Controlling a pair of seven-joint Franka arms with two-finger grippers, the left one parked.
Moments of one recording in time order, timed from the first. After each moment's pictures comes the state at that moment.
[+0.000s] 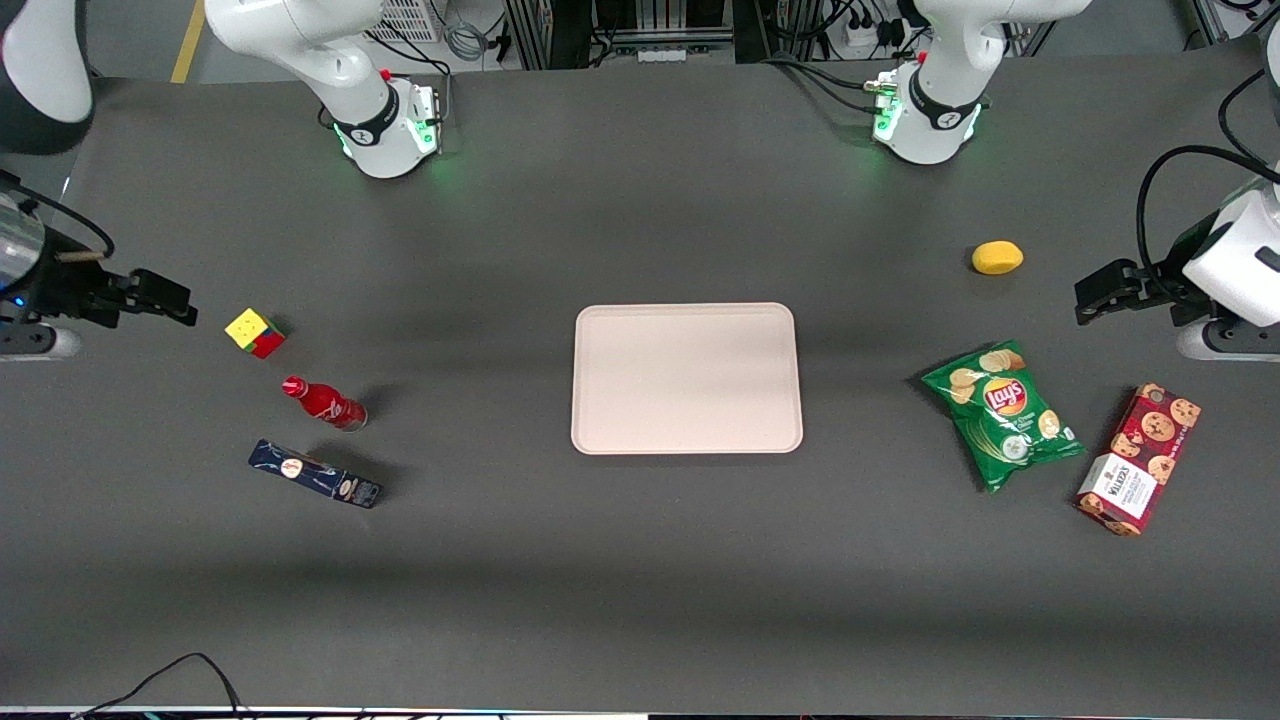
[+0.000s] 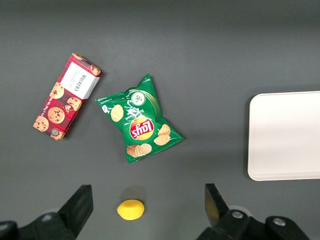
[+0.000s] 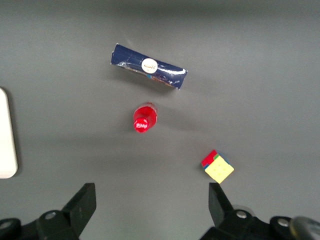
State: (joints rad) arm 0.24 0.00 -0.30 -1.74 -0.02 1.69 -0.04
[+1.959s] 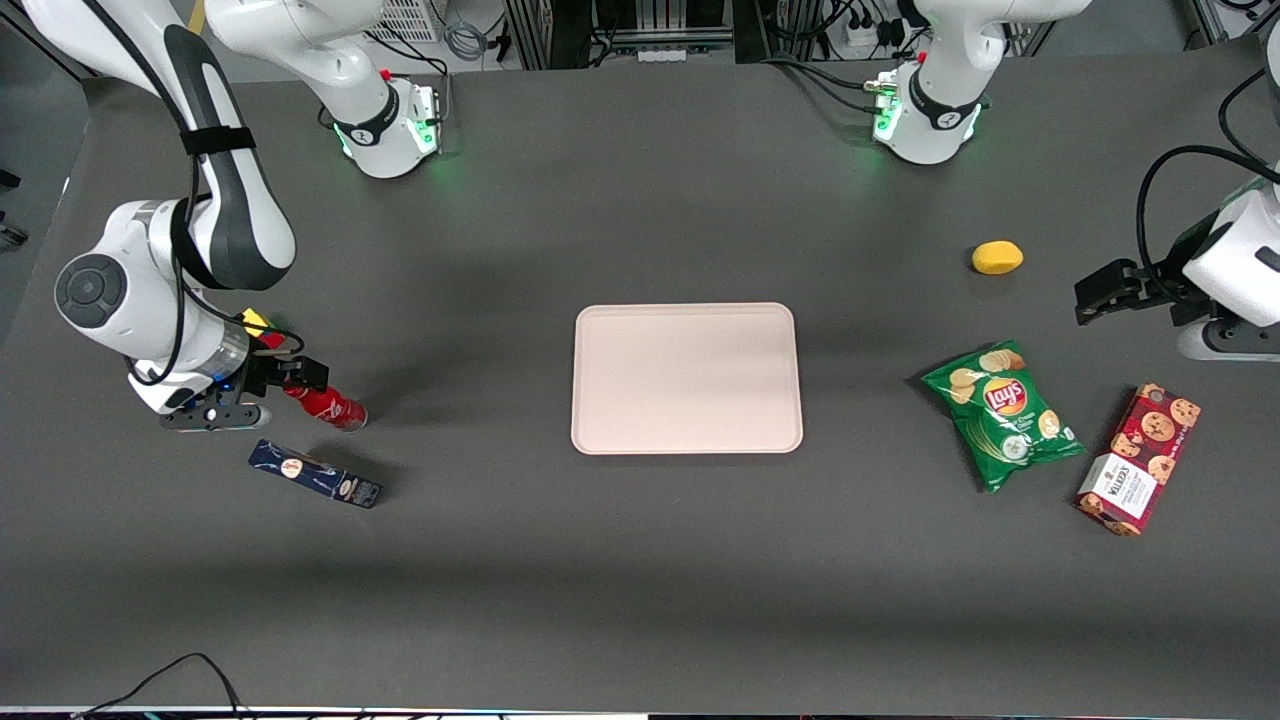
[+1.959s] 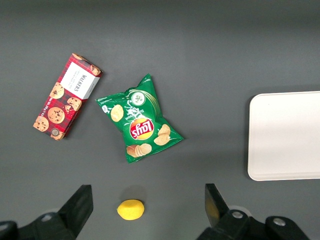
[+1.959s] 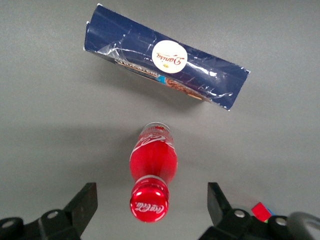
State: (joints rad) arm 0.25 0.17 -0.26 -2.12 0.02 2.26 -0.04
